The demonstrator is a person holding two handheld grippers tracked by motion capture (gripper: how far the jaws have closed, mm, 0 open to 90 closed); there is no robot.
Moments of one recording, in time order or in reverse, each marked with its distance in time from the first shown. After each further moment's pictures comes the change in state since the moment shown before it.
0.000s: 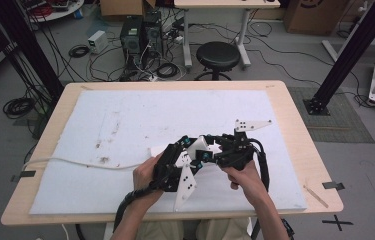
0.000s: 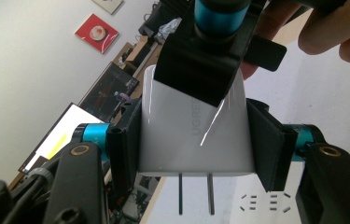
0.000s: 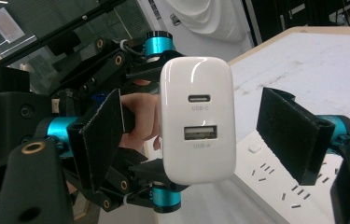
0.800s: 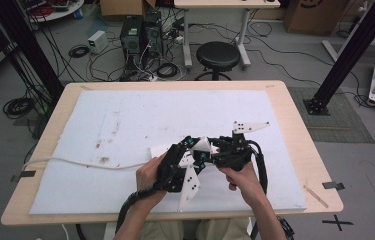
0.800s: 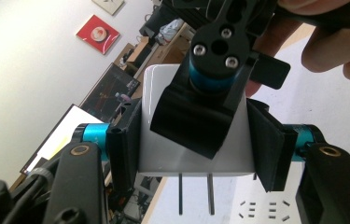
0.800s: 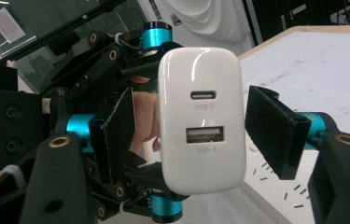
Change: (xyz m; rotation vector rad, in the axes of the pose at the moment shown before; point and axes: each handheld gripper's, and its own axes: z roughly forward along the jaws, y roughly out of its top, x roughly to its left) left arm -0.004 0.004 0.004 -0.002 0.005 0.005; right arm -0.001 -0.005 0.004 -0.001 0.002 0.001
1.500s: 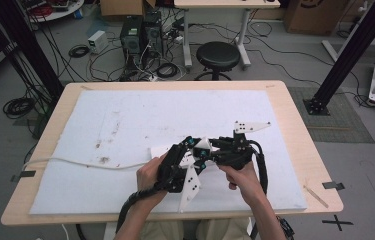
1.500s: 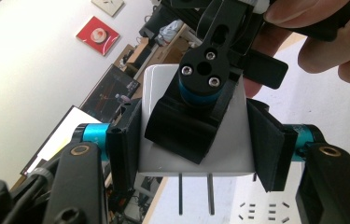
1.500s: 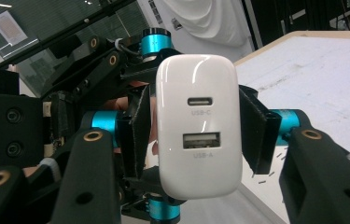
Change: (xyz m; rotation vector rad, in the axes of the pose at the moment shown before) left arm 0.000 0.000 0.000 0.001 0.000 0.009; right arm -0.001 0.000 -0.002 -0.019 0.003 -0.005
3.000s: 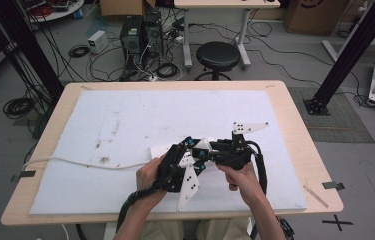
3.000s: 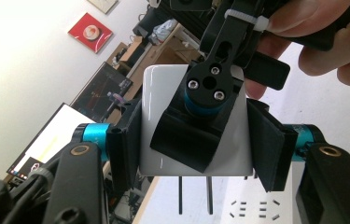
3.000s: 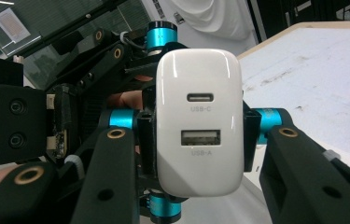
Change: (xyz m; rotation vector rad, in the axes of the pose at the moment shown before) left arm 0.001 -0.003 0.000 -0.001 -0.032 -0.037; right arm -0.001 -0.002 0.002 0.029 0.014 0.021
